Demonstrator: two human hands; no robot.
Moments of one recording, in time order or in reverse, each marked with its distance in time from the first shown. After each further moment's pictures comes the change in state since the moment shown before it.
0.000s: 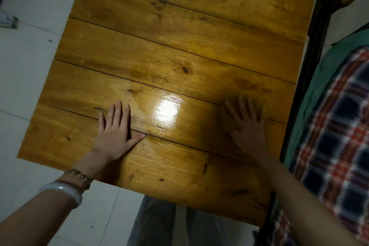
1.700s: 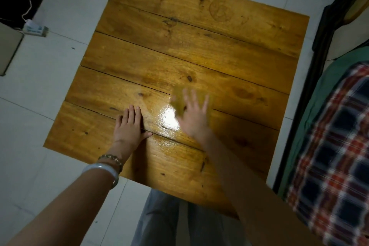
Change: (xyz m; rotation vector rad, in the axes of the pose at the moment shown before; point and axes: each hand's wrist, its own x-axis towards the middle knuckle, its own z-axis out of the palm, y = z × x) left_hand -0.002 0.037 -0.027 0.158 -0.100 -0.186; right_hand 0.070 -0.137 -0.019 -0.057 -0.216 -0.159
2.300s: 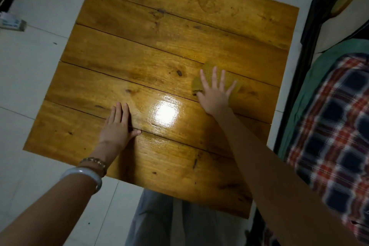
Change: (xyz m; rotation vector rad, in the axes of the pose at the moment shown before) left_hand 0.002 -0.005 0.006 -0.144 0.022 0.041; right_hand 0.014 0.084 -0.017 0.077 0.075 0.286
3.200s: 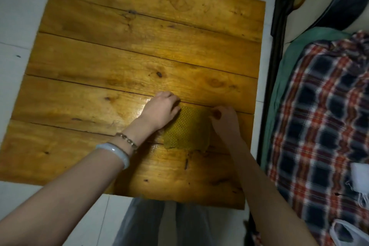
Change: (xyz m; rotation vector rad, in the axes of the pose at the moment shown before) left_hand 0.039 0.133 -0.063 -0.252 0.185 0.621; right_hand -0.098 0.049 0.008 0.578 0.102 0.321
